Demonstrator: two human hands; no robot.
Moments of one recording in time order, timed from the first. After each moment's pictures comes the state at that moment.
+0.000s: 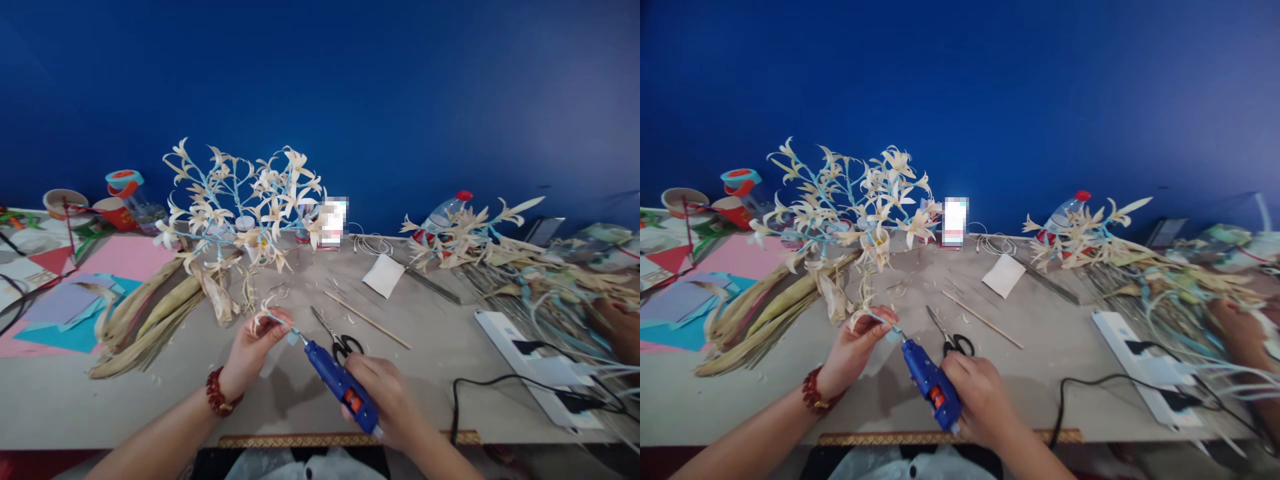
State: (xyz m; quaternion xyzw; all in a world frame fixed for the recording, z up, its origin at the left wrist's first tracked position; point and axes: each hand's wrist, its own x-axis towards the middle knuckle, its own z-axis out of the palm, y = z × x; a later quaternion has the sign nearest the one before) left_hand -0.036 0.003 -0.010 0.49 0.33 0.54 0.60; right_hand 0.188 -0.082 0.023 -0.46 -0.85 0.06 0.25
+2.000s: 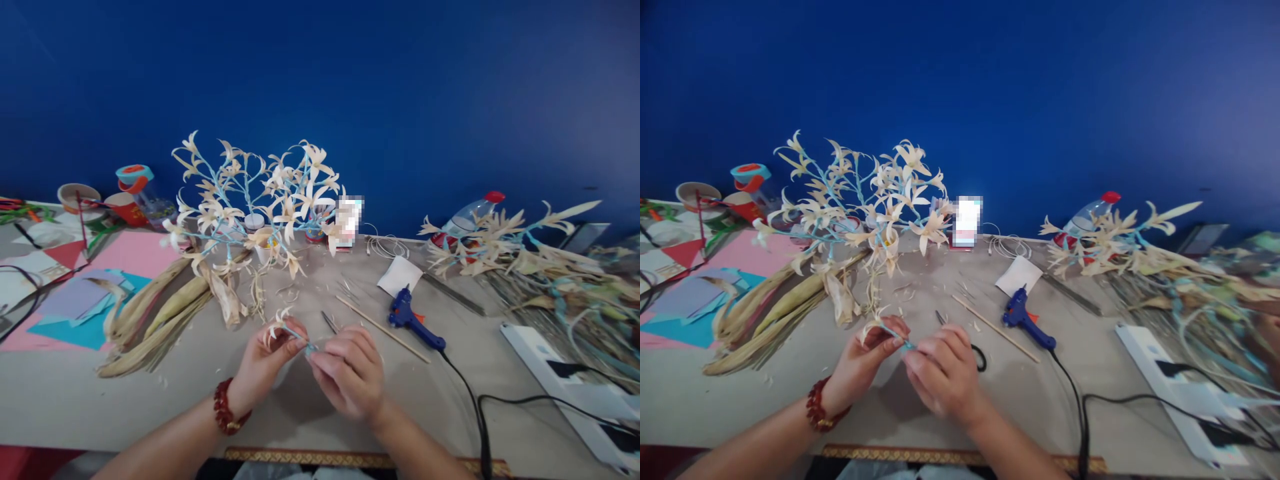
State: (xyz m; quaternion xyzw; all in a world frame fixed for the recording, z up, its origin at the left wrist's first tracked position) left_hand -0.034 -0.002 -0.007 0.50 0.31 0.52 0.62; right_hand 0.137 -0.029 0.013 -0.36 -0.81 -0.05 0.45
